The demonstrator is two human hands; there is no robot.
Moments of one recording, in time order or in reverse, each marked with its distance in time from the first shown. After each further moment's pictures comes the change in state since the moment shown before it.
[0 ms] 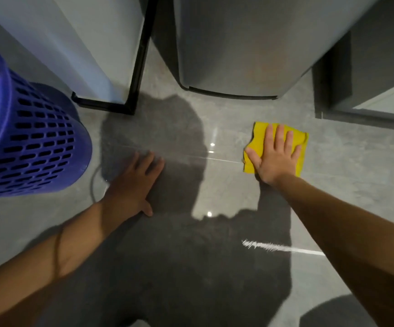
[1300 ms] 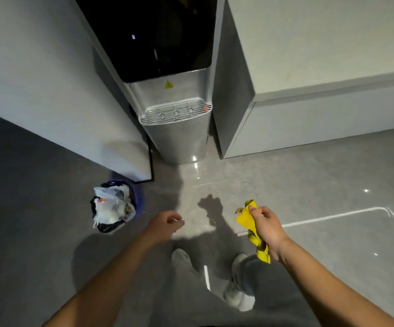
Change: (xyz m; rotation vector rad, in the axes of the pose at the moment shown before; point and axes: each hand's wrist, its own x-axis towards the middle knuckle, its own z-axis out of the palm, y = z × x) left_hand -0.475 0.225 -0.519 -0.697 -0.239 -0.120; right_hand -0.522 0.027 -0.637 1.328 -0.198 0.656
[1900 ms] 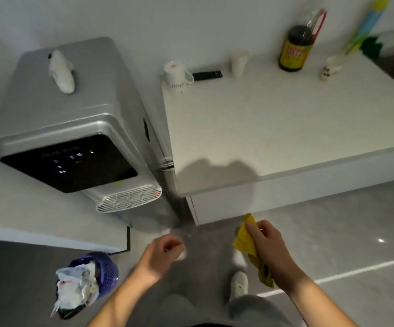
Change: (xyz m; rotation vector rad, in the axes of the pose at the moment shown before) left_hand -0.006 0.329 0.027 -0.099 0.253 0.262; right_hand 0.018 -0.222 -0.236 0.078 -0.039 -0.344
